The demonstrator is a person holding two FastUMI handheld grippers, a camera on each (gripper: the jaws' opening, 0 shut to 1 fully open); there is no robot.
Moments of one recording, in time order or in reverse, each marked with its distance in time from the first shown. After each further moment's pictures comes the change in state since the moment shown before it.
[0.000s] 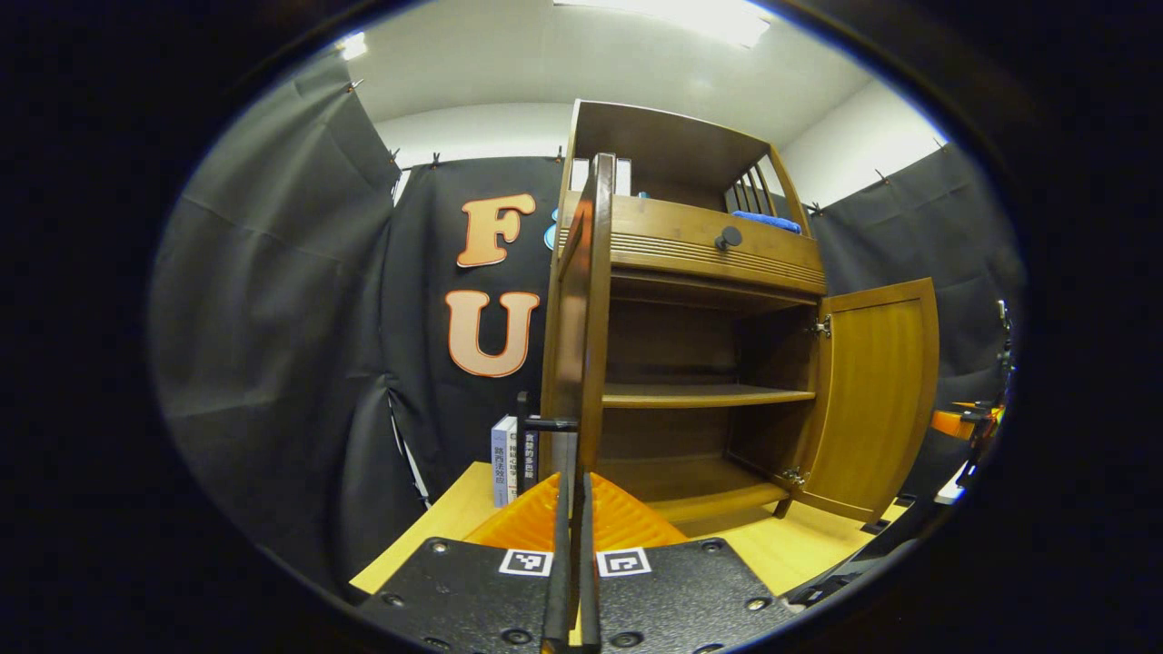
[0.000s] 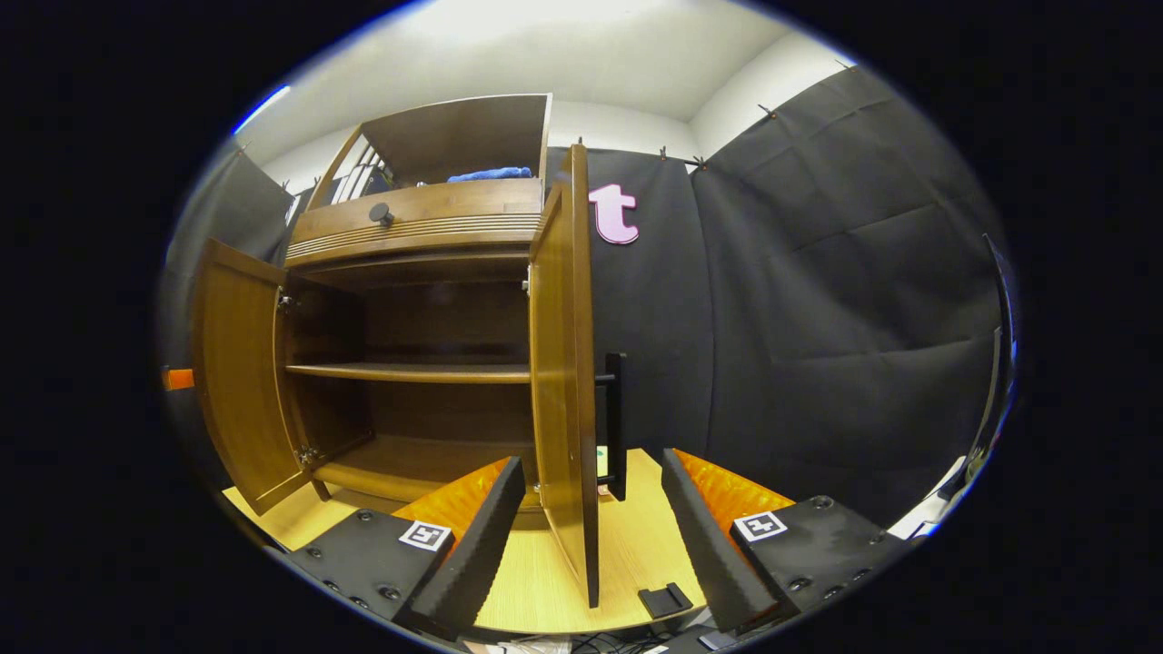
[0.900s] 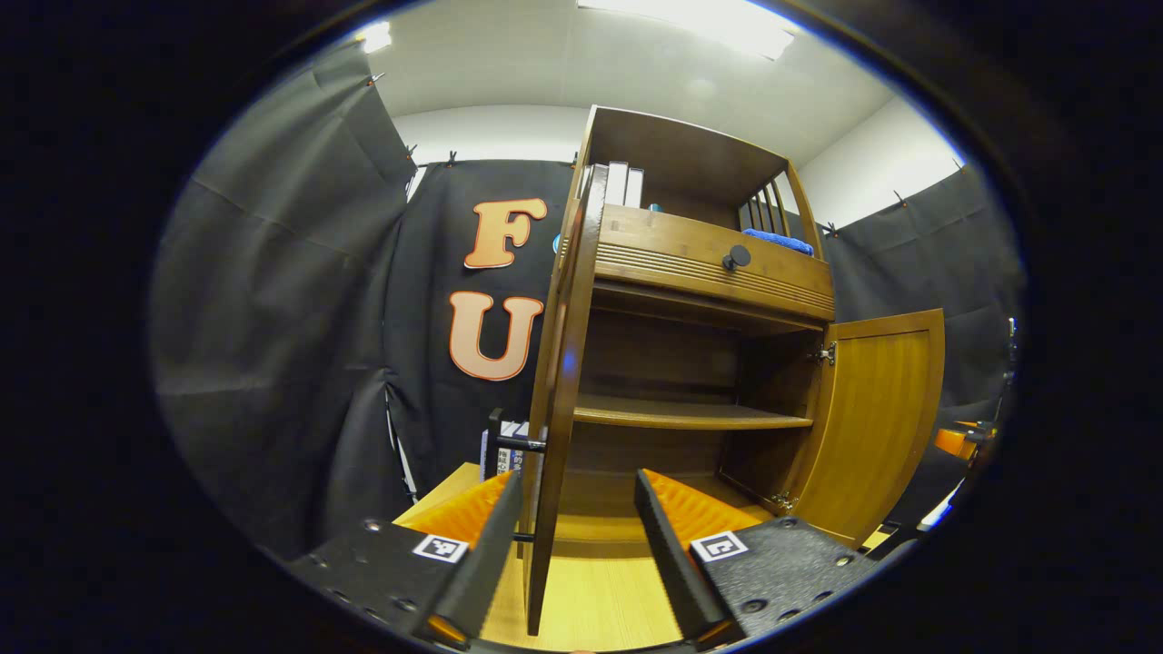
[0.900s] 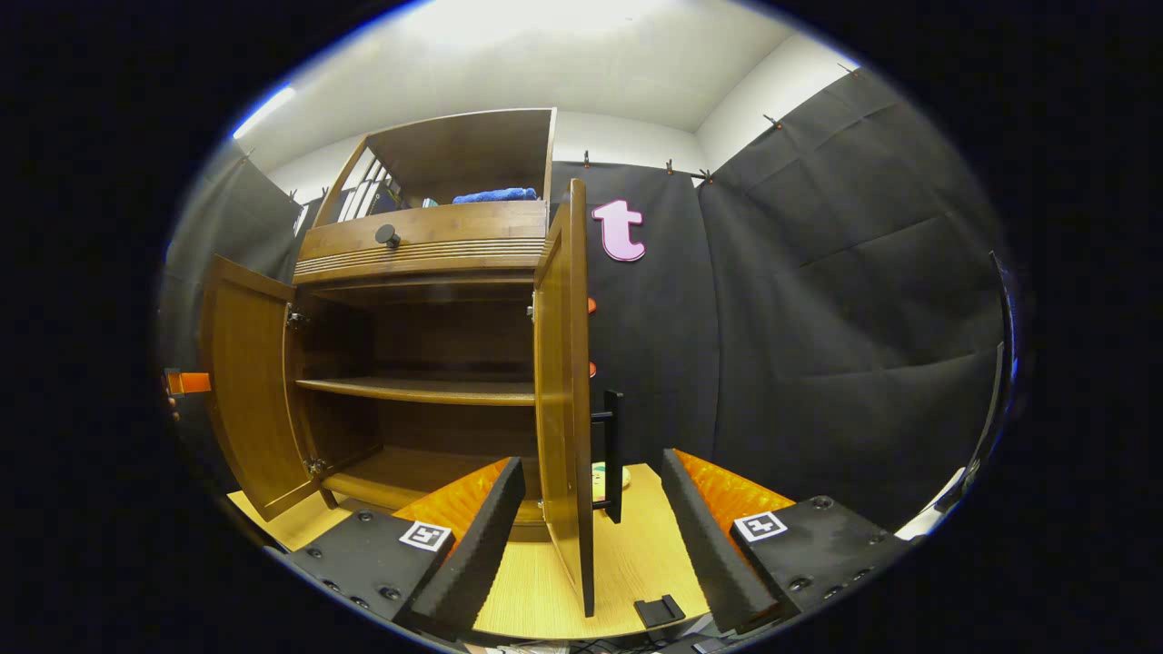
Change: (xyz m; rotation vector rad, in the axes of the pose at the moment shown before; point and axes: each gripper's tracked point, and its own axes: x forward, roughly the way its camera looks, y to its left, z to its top) left arm 0.010 -0.018 0.017 -0.064 -0.028 0.020; right arm -0.003 -0.005 0.022 -0.005 -0.033 0.019
